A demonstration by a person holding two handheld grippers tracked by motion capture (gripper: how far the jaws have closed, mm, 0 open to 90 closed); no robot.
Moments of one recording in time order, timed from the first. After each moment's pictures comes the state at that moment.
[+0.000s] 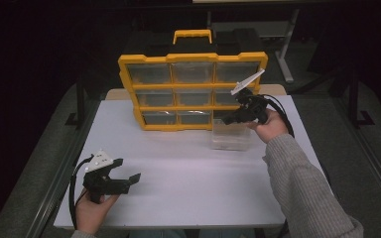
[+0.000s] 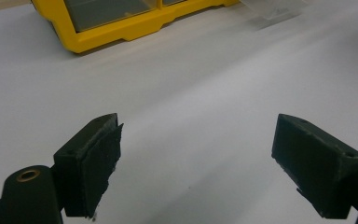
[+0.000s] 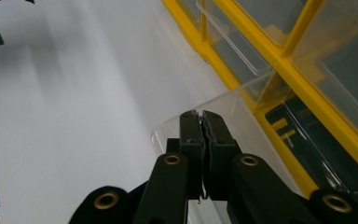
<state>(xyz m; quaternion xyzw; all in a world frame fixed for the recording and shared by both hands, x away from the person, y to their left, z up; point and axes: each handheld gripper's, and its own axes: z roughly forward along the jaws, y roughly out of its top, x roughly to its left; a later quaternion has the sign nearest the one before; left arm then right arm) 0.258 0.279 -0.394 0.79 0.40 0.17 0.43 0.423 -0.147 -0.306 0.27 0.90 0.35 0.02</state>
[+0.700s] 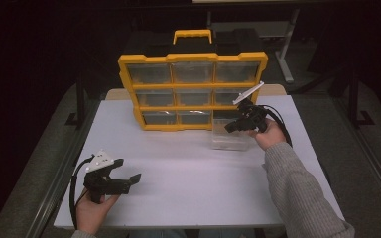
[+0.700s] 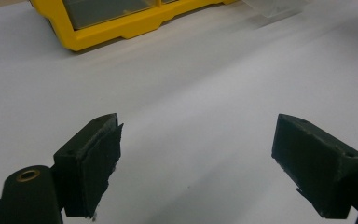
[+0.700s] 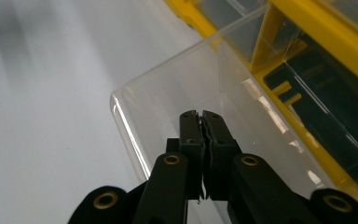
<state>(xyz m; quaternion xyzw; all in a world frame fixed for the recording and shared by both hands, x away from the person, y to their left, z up) 0.259 0.278 -0.395 0.79 0.40 0.17 0.43 0.431 -0.157 -0.354 0.30 0.89 0.34 0.01</state>
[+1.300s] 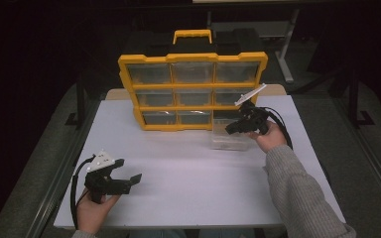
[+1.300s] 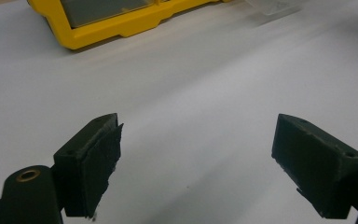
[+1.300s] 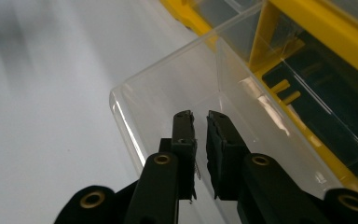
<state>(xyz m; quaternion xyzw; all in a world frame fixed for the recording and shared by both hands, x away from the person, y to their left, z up) 0.260 0.276 -0.396 0.80 0.40 0.17 0.43 0.426 -0.162 -0.356 0.31 0.88 0.35 0.01</state>
